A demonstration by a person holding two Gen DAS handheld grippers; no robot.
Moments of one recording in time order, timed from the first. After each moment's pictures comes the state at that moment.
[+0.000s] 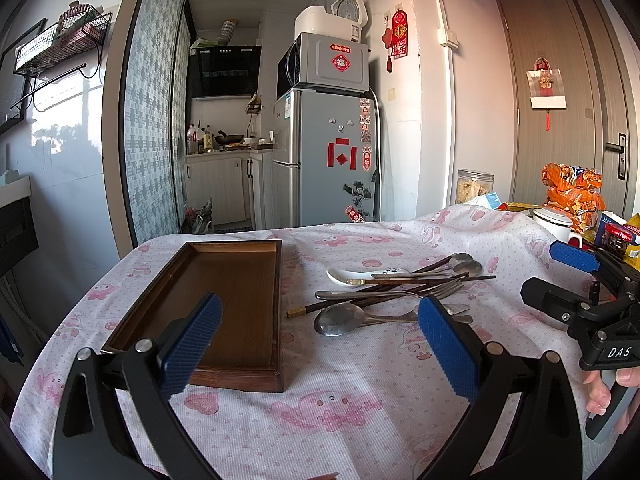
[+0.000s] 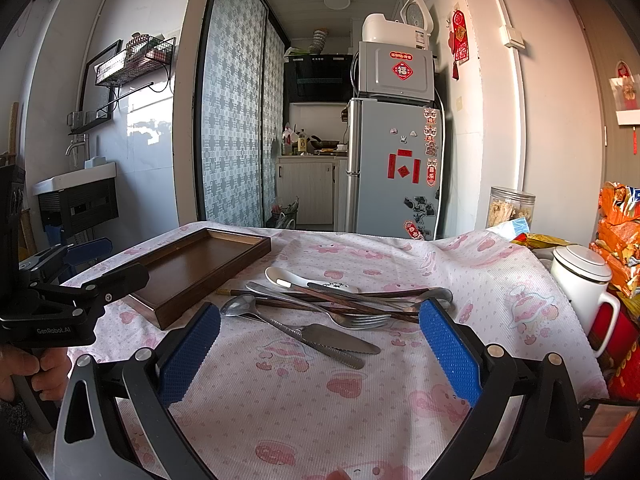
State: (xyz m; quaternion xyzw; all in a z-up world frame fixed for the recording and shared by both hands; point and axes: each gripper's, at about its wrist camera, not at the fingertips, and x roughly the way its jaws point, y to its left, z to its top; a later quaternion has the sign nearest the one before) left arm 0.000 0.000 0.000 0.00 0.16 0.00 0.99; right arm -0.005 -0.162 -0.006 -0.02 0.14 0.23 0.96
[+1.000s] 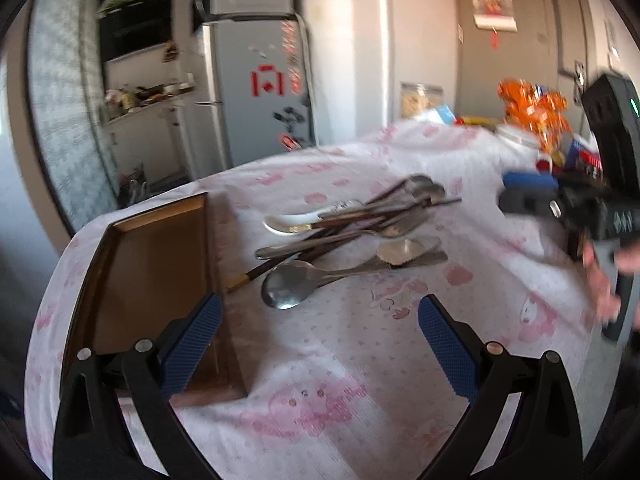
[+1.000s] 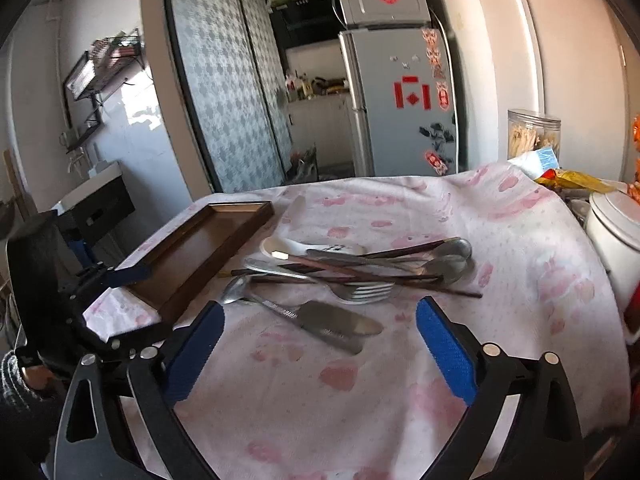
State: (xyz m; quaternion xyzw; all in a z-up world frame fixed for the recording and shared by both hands) left arm 0.068 -0.020 -0.015 0.08 0.30 -0.13 0.94; right arm 0.072 -0.187 0.003 0.03 0.29 0.27 0.92
